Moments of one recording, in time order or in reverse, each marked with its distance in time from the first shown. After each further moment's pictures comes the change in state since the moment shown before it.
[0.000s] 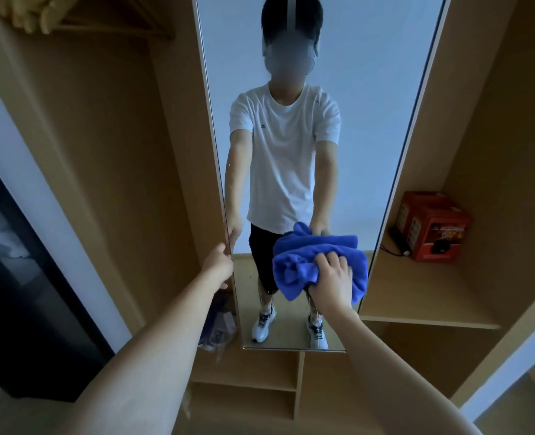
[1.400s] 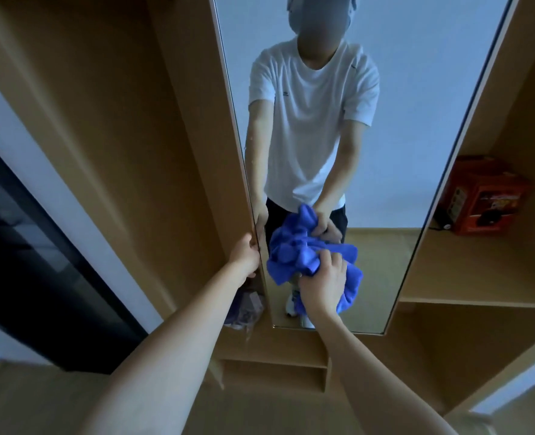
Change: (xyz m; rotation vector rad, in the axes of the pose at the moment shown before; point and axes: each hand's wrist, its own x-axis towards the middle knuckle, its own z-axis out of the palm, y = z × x) left_hand 0.016 -0.015 0.004 -0.040 -0.094 0.041; right_hand -0.025 -0.081 0.067 0.411 0.153 0.333
